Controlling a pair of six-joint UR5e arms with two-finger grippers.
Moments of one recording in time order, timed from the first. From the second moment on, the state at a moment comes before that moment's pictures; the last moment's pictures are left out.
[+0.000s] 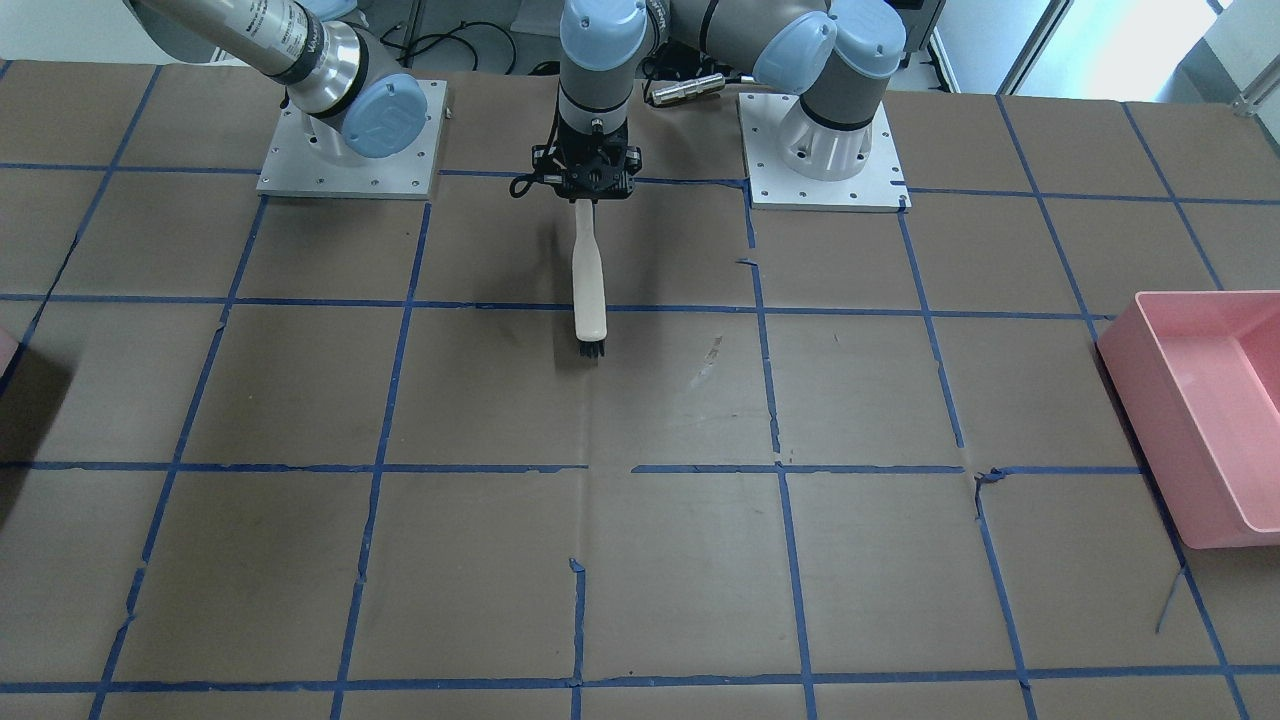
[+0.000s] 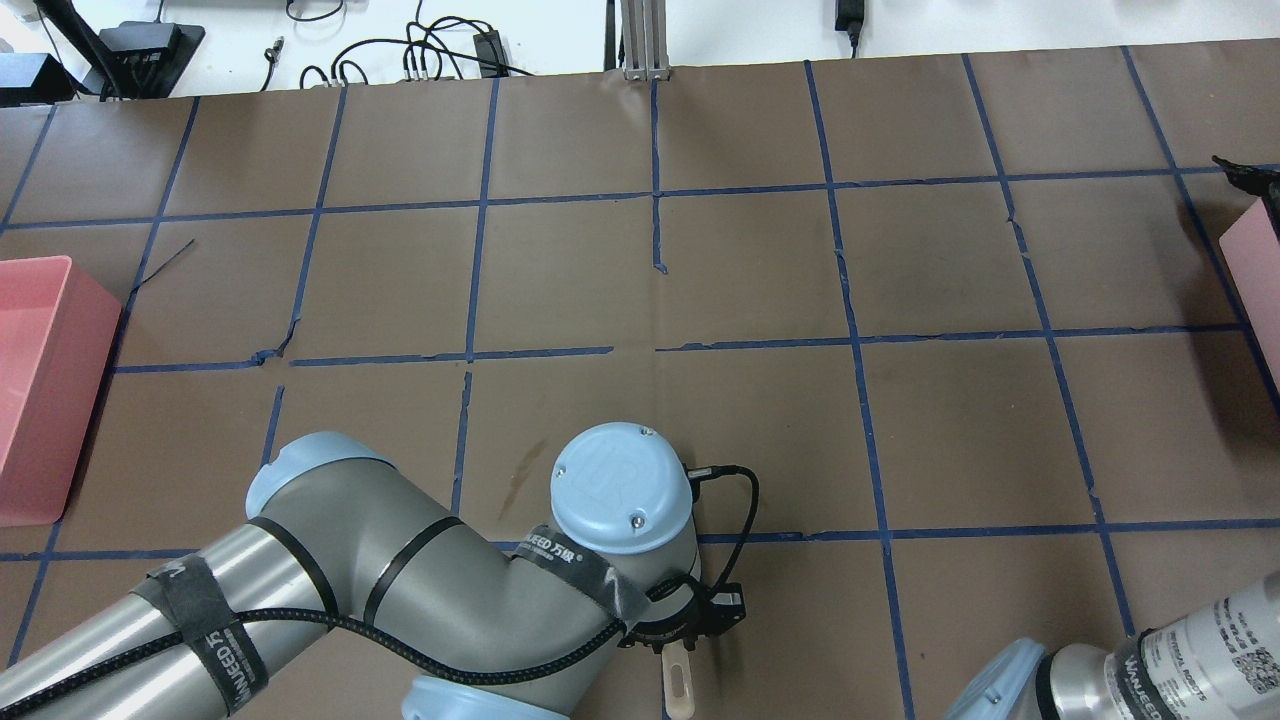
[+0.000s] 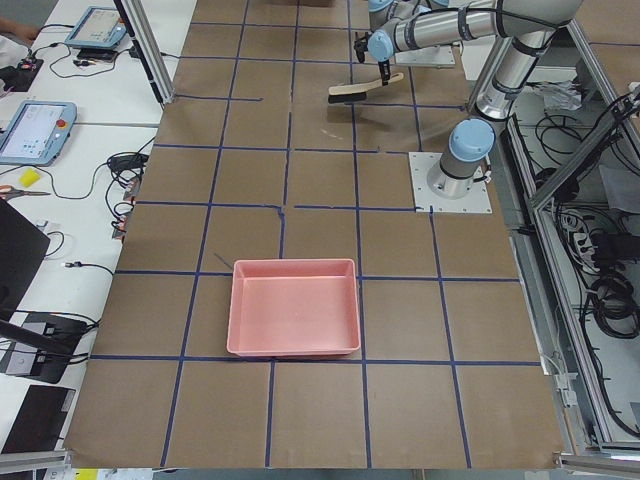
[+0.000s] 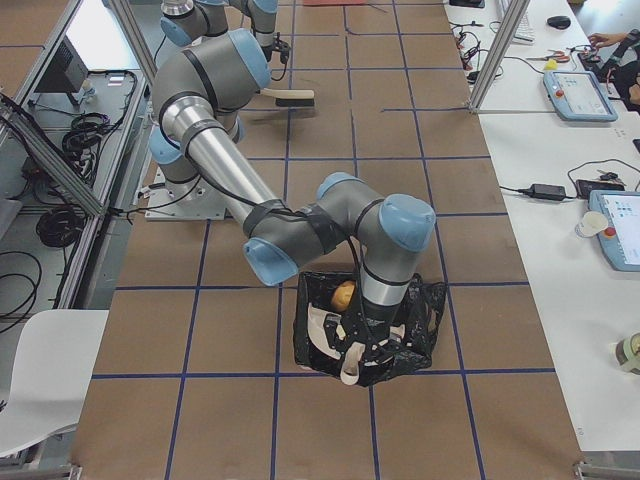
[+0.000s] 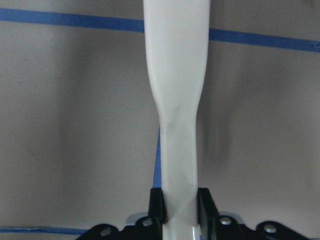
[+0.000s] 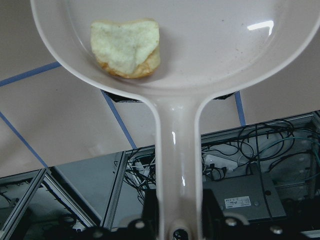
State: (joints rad) left arm -2.22 -1.57 -2.15 -1.11 1.38 -0.68; right arm 0.65 -1.00 1.03 -1.91 -2.06 -2.28
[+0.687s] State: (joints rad) left arm -2.23 -1.56 -2.20 -1.10 1.40 -0.58; right arm 0.73 -1.03 1.11 -2.02 -2.17 -2.28
